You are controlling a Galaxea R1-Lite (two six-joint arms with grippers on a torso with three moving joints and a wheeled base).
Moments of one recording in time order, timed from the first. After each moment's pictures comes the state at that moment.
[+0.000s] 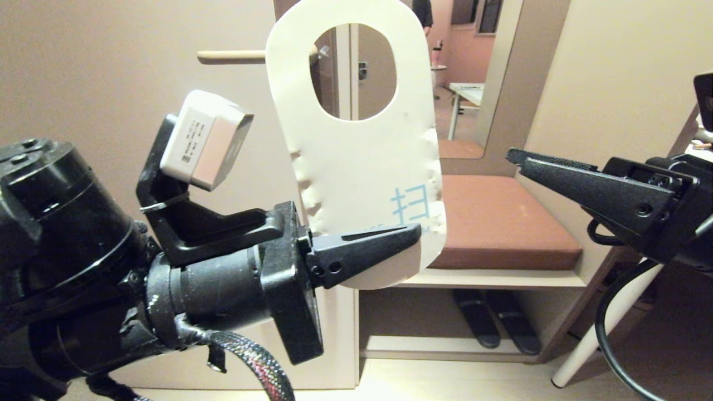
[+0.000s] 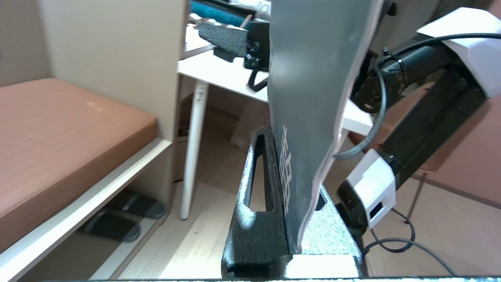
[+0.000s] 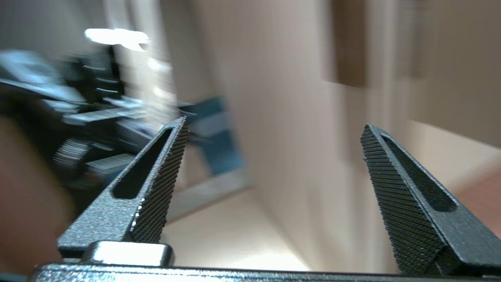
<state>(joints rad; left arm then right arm) -0.85 1.46 -0.68 -0.94 -0.45 -0.29 0.40 1.35 -0.62 -0.98 0.65 0.41</state>
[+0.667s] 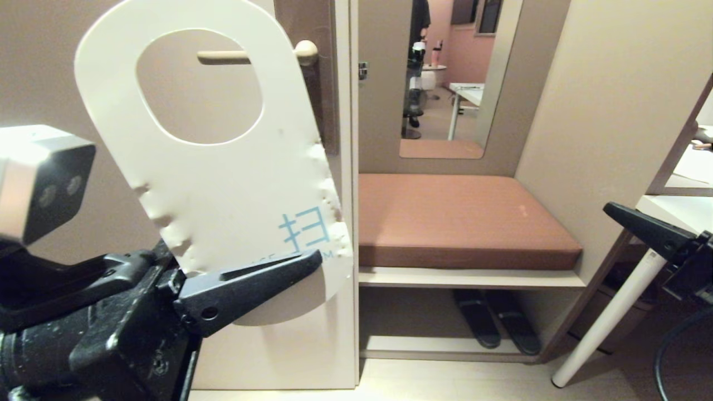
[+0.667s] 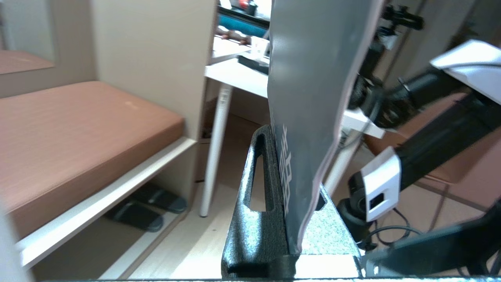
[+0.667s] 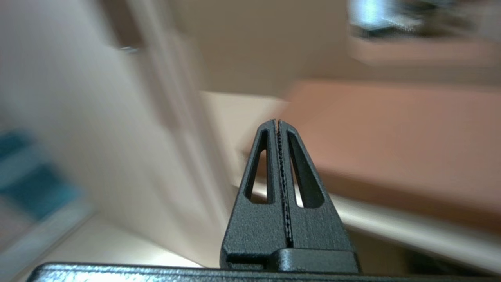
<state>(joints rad) -0.78 1.22 -0.47 -0.94 -0.41 -0.29 0.11 1.17 -0.29 -0.98 0.33 0.25</state>
